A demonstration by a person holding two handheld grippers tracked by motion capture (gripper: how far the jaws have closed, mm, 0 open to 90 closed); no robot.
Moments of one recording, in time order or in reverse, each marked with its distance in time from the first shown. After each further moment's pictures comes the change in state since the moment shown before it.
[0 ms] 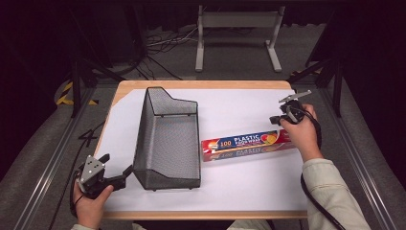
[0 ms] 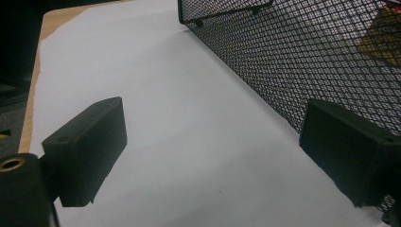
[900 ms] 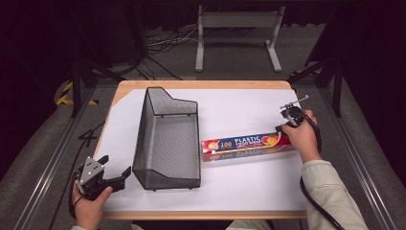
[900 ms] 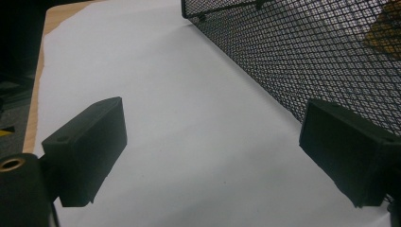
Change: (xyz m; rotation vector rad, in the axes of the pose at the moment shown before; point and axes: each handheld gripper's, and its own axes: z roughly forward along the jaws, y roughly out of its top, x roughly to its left) left arm 0.001 -0.003 -0.001 0.008 0.005 0.006; right arm -0.016 -0.021 0.021 0.181 -0.047 0.118
